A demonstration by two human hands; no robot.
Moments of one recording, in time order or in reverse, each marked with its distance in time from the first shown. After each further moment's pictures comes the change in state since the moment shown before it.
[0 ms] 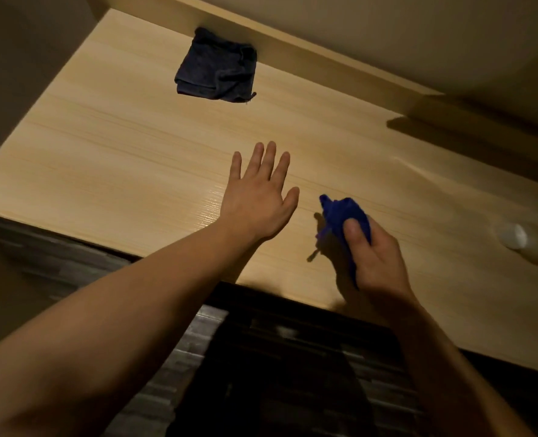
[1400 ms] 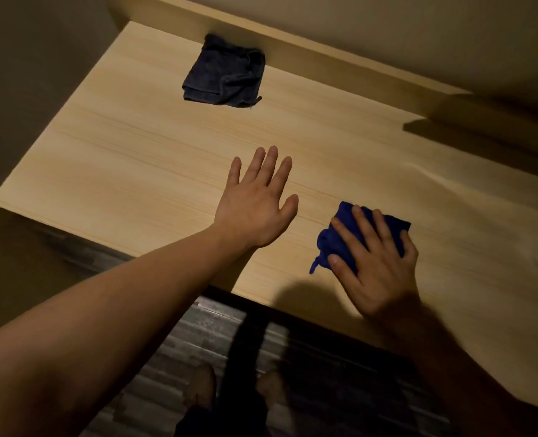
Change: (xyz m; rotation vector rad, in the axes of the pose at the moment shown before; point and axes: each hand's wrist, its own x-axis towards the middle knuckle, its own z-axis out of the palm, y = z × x) left_hand 0.001 0.007 -0.002 0.043 -0.008 -0.037; right_hand 0.033 0.076 -0.042 -1.163 -0.182 -0.168
